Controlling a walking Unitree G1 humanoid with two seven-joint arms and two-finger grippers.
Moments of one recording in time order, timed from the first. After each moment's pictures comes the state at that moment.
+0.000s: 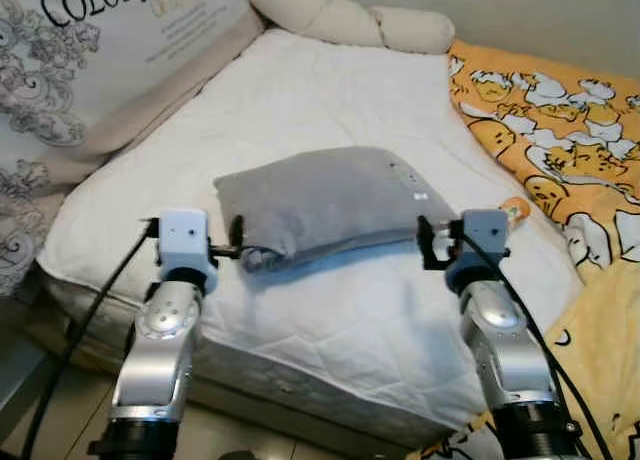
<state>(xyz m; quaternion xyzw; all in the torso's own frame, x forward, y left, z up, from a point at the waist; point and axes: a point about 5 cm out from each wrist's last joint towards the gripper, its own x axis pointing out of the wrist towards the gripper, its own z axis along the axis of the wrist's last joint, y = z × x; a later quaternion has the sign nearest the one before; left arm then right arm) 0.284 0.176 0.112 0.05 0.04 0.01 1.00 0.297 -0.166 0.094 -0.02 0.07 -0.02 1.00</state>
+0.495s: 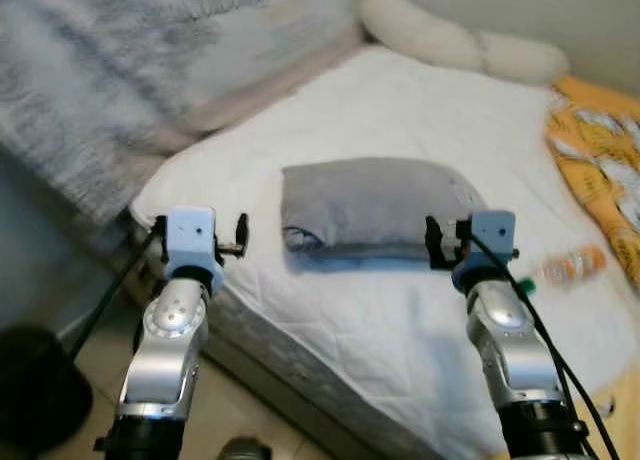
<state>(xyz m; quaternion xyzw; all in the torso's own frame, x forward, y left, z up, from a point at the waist) 0.285 0.172 0.113 0.06 0.04 0.00 1.00 0.297 -0.172 0.095 -0.03 0.07 -0.04 1.00</state>
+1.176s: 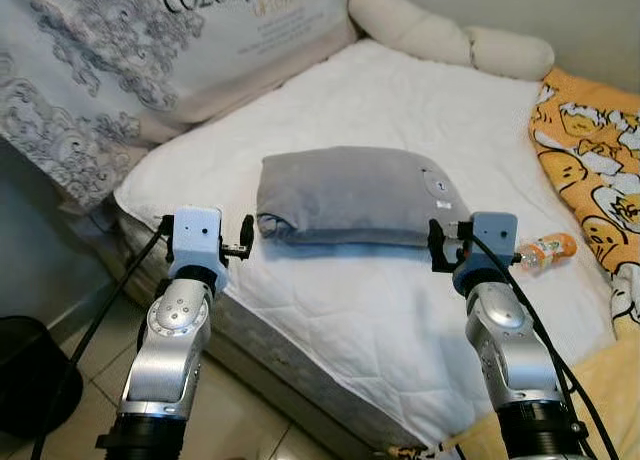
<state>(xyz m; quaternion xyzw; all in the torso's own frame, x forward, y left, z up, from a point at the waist) 0.287 0.167 0.112 0.07 0.04 -0.02 1.00 0.296 -0.177 0.089 -0.03 0.10 -0.07 0.99</state>
